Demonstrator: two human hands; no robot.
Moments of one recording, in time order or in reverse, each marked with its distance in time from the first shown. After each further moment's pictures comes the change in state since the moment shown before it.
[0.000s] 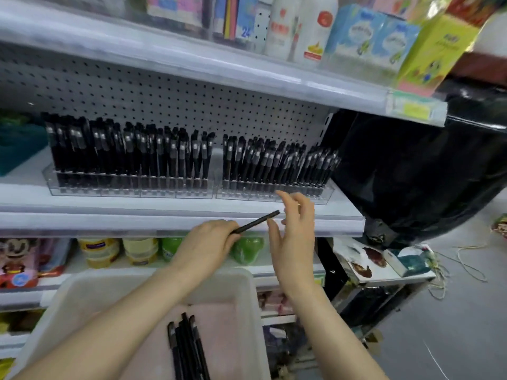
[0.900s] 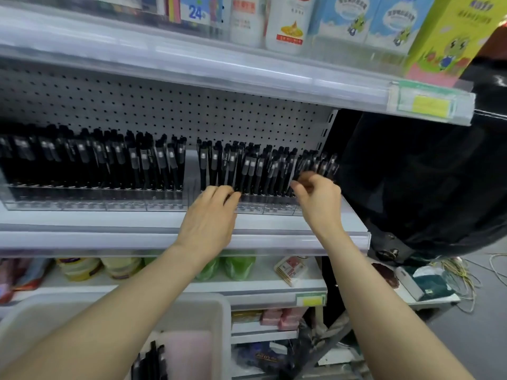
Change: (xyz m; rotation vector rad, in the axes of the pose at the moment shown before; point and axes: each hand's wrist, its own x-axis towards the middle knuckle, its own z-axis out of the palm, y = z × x) left_hand 0.097 0.012 0.031 0.431 0.213 0.085; right_hand 0.137 0.112 -0.007 -0.015 -0.119 0.192
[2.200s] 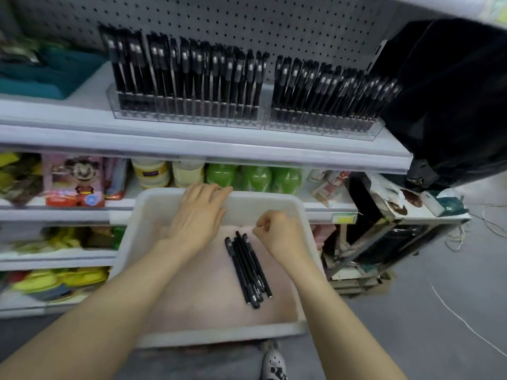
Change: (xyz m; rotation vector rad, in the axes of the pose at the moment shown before) left_hand -0.224 -0.109 -0.001 -0.149 -0.055 -0.042; right_hand -0.272 -0.103 0.105 -0.171 -0.531 0.243
